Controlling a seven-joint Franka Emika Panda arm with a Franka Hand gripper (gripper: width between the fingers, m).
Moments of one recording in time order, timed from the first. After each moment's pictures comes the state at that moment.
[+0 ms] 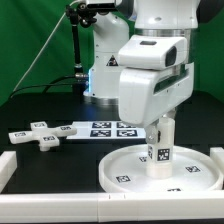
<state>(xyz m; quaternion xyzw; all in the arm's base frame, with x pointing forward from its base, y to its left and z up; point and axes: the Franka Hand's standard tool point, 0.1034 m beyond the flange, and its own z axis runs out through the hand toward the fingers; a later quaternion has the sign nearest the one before) 0.565 0.039 0.069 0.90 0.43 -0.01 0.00</state>
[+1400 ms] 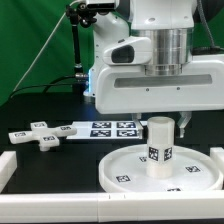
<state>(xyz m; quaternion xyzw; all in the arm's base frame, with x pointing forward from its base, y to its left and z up) 0.565 0.038 0.069 1.00 -0.07 0.00 -0.02</state>
